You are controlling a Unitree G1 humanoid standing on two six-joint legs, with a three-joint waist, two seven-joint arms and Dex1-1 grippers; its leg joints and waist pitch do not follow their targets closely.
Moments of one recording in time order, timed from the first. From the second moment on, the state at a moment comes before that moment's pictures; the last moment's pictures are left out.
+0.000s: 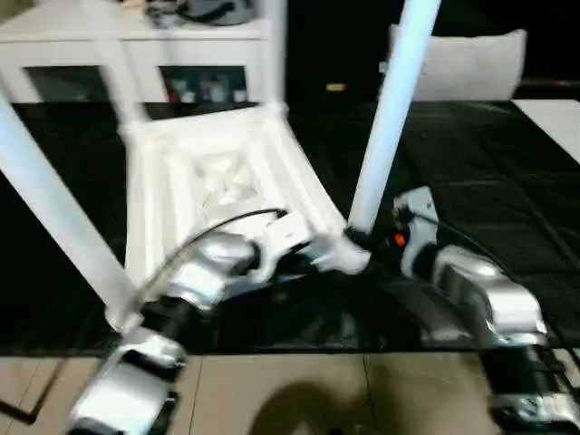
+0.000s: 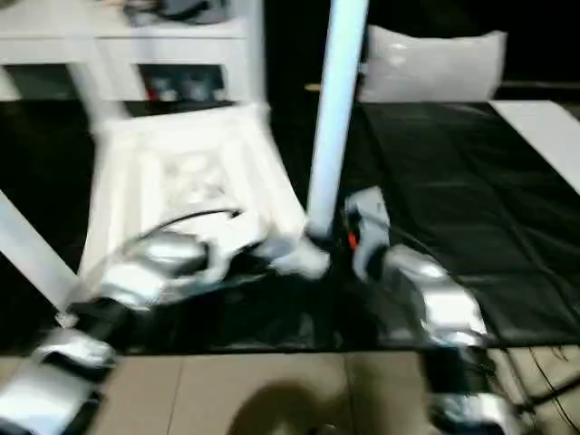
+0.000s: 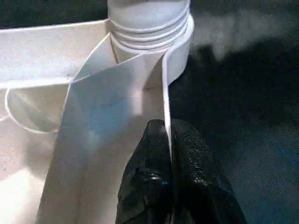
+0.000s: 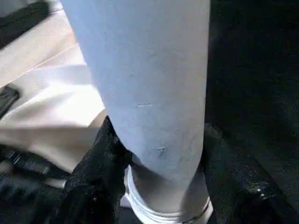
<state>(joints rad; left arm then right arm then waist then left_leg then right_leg) -0.66 0.12 -0.30 0.66 0.14 0.20 -0.90 -0.41 -0.21 -0.05 0.20 0.20 0.56 0.53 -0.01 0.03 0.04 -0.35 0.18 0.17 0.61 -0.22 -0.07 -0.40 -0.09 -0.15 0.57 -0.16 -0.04</state>
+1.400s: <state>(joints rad) -0.66 0.34 -0.44 0.65 0.08 -0.17 -1.42 -0.32 -0.58 0.14 0.20 0.32 0.38 1.34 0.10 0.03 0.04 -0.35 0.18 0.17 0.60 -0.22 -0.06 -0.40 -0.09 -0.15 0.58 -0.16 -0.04</state>
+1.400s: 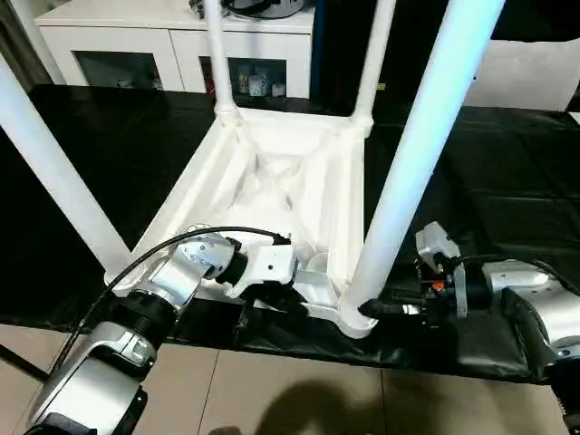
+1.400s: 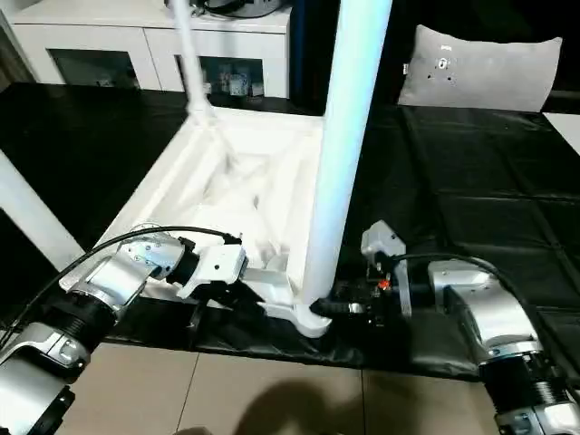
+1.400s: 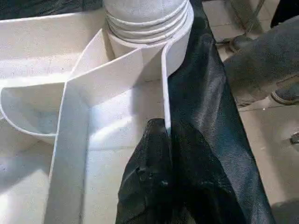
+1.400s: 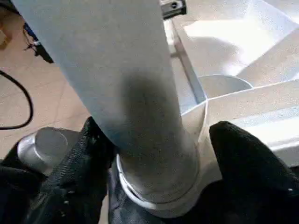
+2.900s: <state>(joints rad) -0.66 0.12 -0.33 0.63 0.15 0.19 -0.84 -0.37 -0.28 -0.03 0.20 0.20 0.48 0.61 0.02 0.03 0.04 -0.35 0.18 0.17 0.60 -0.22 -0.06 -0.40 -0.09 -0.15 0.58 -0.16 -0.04</state>
